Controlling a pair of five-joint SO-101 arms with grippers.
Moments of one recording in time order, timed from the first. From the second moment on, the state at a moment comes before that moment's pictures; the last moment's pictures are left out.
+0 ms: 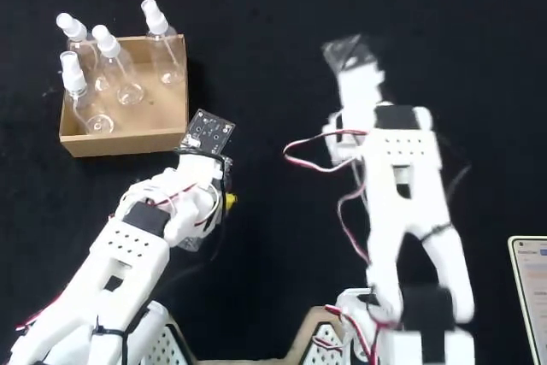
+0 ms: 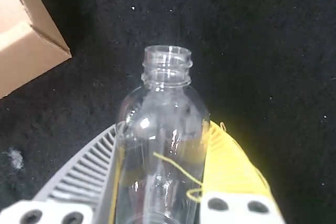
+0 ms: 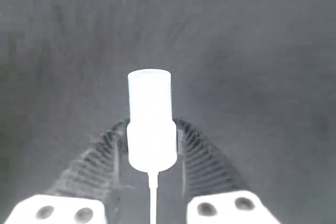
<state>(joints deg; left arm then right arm) 16.4 -46.1 67.2 40.5 -6.9 -0.1 -16.8 25.4 67.0 14.1</state>
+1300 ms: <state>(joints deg) 6.4 -103.9 87.6 44.4 -2.6 -32.5 -22.4 -8.0 50.8 -16.3</state>
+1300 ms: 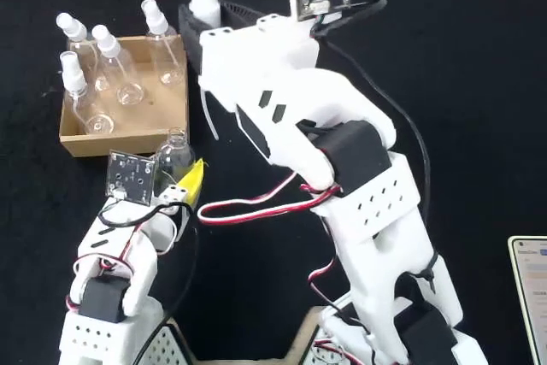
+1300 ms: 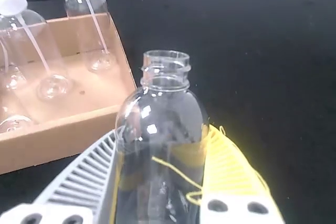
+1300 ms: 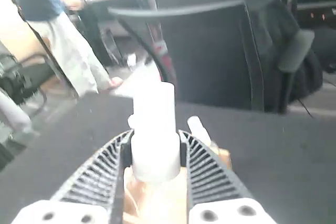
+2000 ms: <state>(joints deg) 6.5 -104.0 95.4 30.7 -2.6 -32.2 -37.9 1.2 45.7 -16.3</state>
